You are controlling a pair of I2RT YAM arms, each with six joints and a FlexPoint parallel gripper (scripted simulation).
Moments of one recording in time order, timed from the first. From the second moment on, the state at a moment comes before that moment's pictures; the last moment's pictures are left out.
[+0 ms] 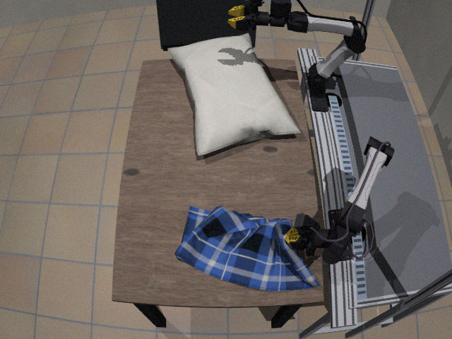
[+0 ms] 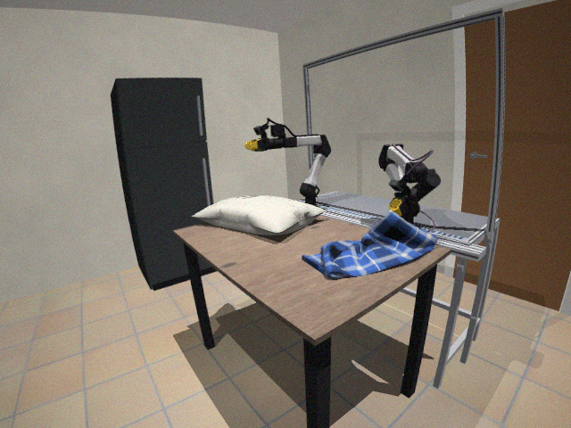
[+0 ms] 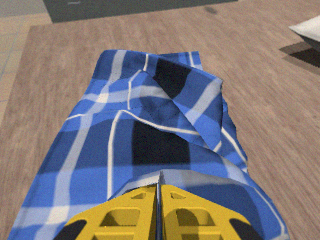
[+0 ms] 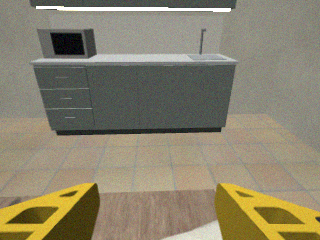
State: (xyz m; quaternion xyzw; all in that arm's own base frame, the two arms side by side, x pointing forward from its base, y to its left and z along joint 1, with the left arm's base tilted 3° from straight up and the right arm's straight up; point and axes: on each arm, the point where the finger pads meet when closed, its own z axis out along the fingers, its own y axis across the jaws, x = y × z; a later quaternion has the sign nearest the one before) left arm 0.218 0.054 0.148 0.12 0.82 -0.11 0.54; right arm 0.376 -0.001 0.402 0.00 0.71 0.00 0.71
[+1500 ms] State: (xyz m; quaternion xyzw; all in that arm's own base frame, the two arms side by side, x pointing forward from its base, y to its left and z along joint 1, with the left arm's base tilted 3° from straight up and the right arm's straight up) left arm 0.219 0.056 0.147 0.12 0.83 -0.10 0.54; right arm 0.376 -0.001 0.402 0.00 0.71 0.00 0.71
